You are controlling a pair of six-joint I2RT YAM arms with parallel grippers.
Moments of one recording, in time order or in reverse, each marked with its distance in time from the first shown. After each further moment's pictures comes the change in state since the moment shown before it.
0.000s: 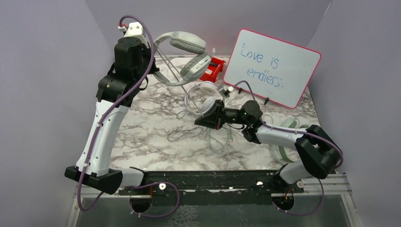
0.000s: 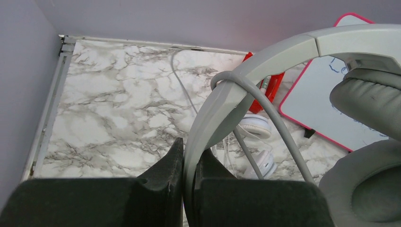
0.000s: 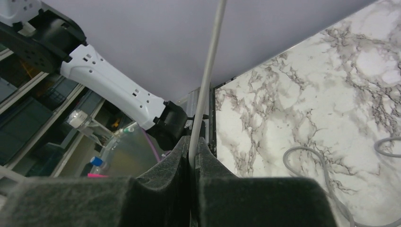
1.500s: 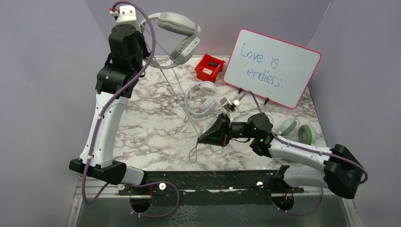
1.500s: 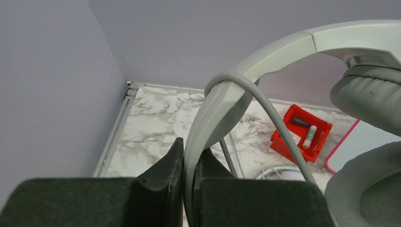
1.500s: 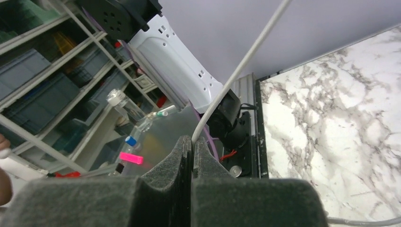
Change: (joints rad) left arm 0.032 0.101 0.167 0.089 -0.201 0.151; right arm 0.182 -0.276 -0.111 -0.087 0.043 0.015
